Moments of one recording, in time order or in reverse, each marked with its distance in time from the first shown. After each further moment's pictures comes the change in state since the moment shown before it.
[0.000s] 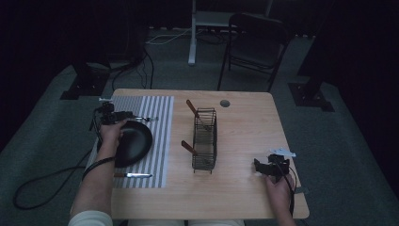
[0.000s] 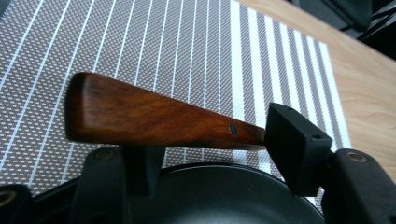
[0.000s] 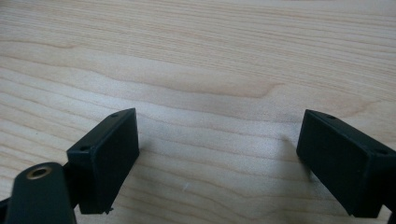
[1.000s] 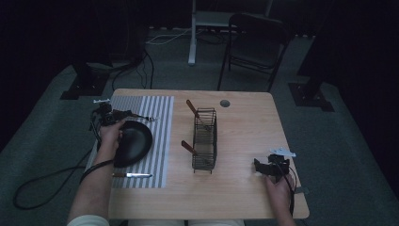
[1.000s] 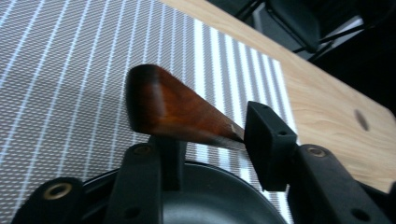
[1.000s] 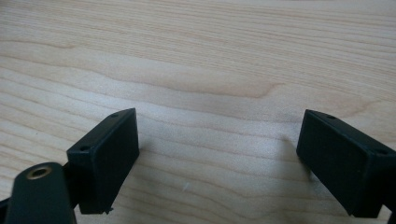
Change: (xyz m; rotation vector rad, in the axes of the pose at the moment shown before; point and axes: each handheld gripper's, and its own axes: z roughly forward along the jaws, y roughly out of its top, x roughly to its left) left arm 0.001 -0.006 -0.013 -0.080 -0.127 -0.026; right arm 0.000 0.000 0.000 0.000 0.000 0.000
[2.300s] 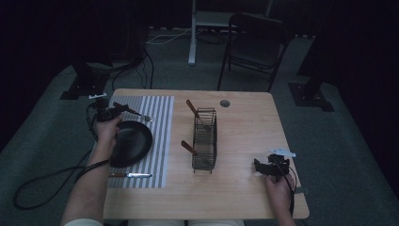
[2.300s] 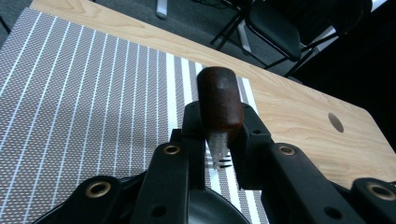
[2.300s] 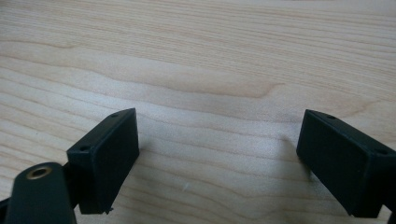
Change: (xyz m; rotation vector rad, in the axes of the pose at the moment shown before) left arm -0.023 0.013 -0.032 -0.075 -0.014 0.087; right arm 0.000 0.000 0.000 0.000 0.000 0.000
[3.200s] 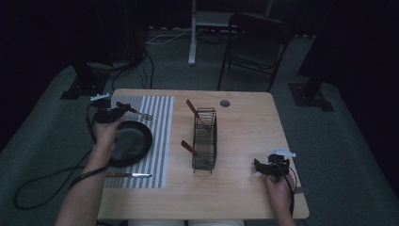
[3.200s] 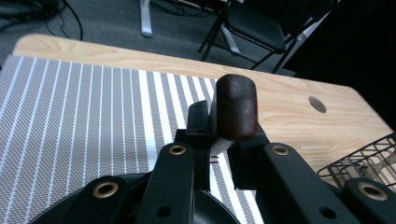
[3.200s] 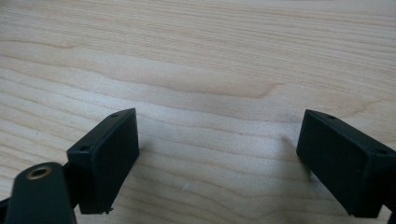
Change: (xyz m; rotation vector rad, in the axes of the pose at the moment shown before) left arm -0.032 -0.004 -0.029 -0.047 -0.053 0.159; right arm 0.000 0.000 0.000 0.000 0.000 0.000
